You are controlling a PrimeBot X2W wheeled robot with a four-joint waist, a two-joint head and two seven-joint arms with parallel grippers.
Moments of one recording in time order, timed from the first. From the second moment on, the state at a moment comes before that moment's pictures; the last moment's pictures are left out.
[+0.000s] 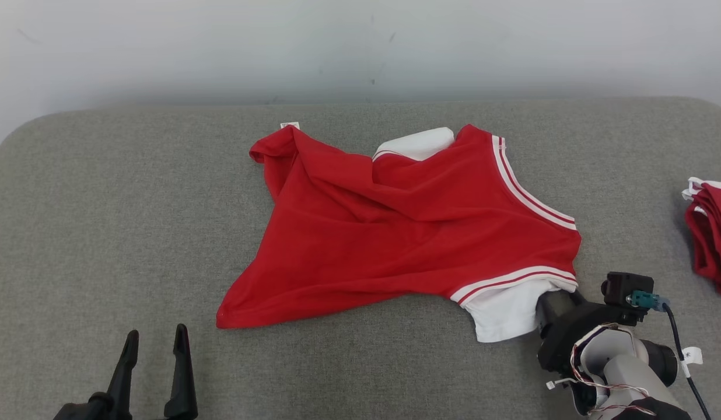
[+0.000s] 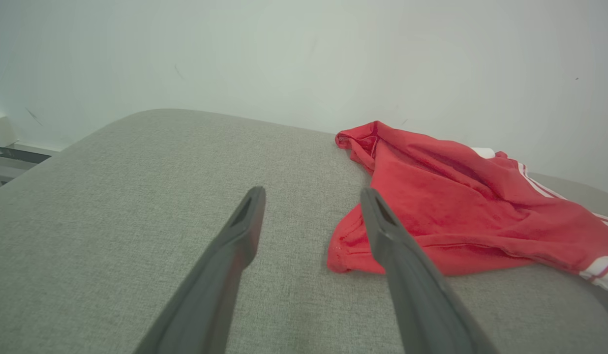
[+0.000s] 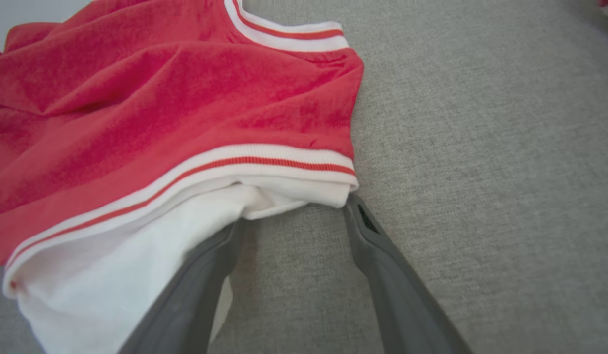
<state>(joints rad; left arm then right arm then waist) 0.04 0.05 0.05 0.08 -0.23 -0.08 -0.26 -0.50 -0.08 -0.06 0.92 0.26 0.13 0.00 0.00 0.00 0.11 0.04</state>
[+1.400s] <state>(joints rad) 0.03 0.05 0.05 0.09 -0.23 -0.07 -0.26 -0.61 -0.10 0.14 0.93 0.67 0.13 -0.07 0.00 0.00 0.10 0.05</state>
